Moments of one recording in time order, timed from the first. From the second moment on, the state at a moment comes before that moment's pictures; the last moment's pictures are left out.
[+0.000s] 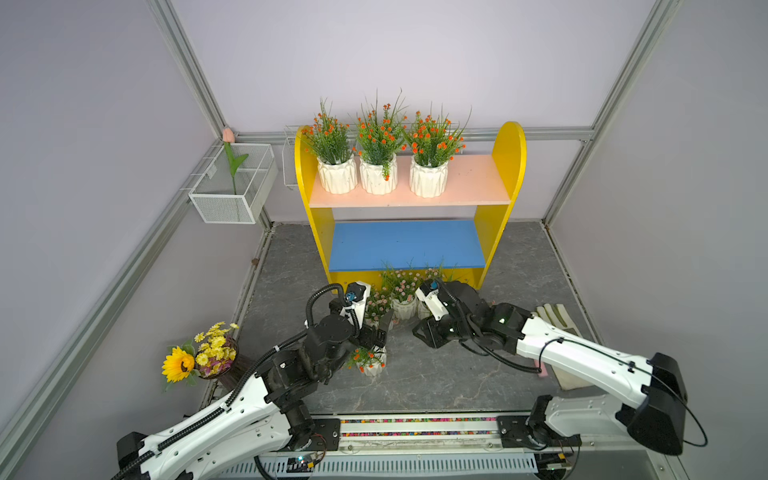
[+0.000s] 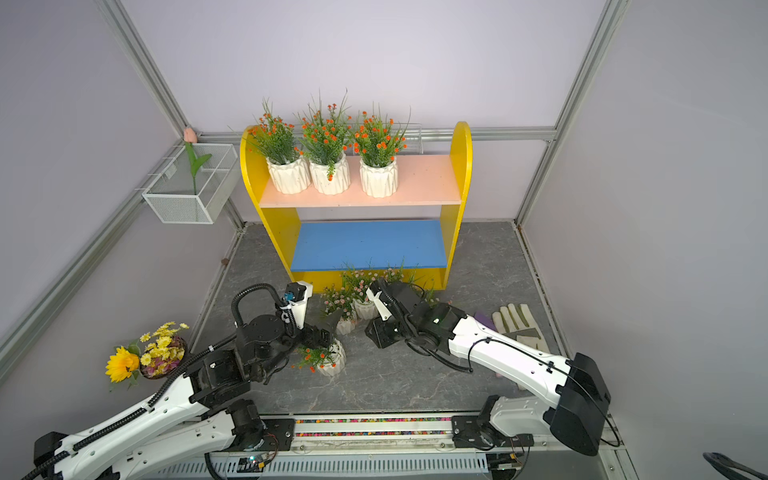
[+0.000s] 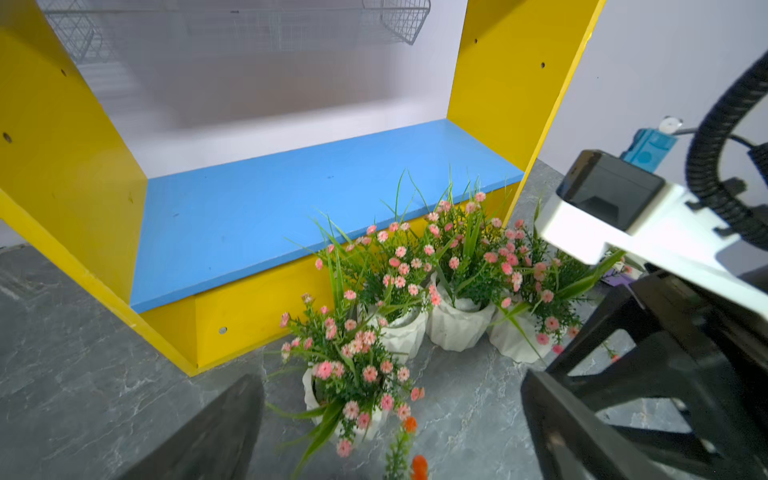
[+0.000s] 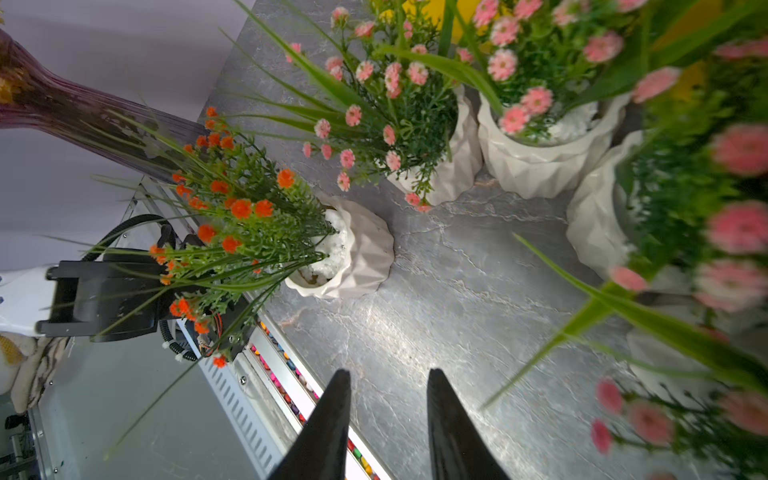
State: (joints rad) left arm -1.02 0.71 0.68 -0.30 -0.43 -0.22; right arm 0.97 1.32 1.03 -0.55 -0.14 0.49
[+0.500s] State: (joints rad) left arm -1.02 0.51 0.62 -0.35 -0.43 -0.29; right arm 1.06 1.59 1.07 -0.41 -0.07 0.53
